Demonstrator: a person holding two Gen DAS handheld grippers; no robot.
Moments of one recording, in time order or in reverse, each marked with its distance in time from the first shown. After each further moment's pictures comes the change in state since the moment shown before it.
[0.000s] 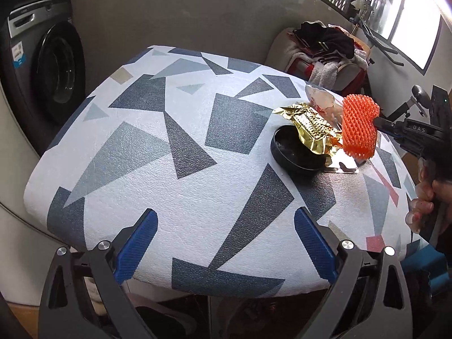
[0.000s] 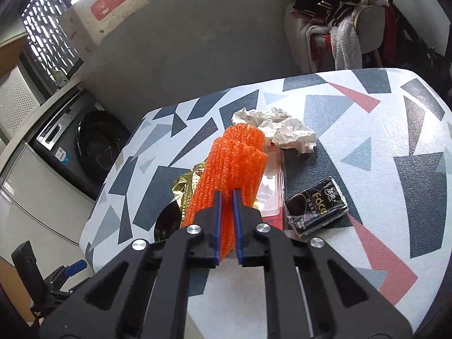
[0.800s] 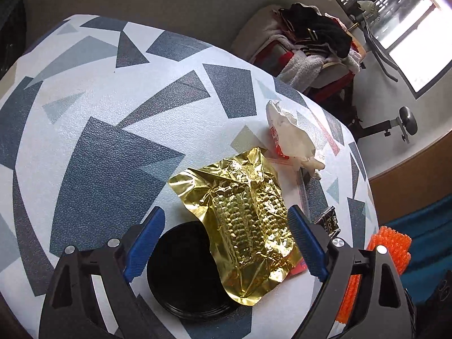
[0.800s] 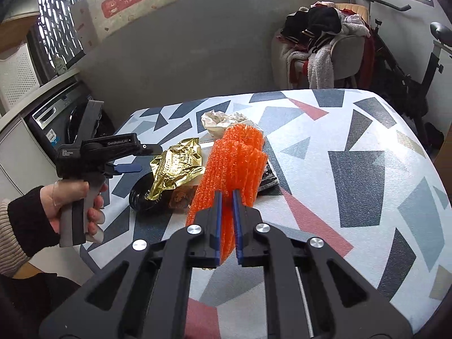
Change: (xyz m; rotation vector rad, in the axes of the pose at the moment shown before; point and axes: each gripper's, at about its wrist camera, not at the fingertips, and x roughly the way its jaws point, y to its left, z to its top) left arm 0.162 -0.100 0.140 -0.104 0.187 -0.203; right arm -0.082 -0.032 -0.054 -0.096 -0.084 -0.118
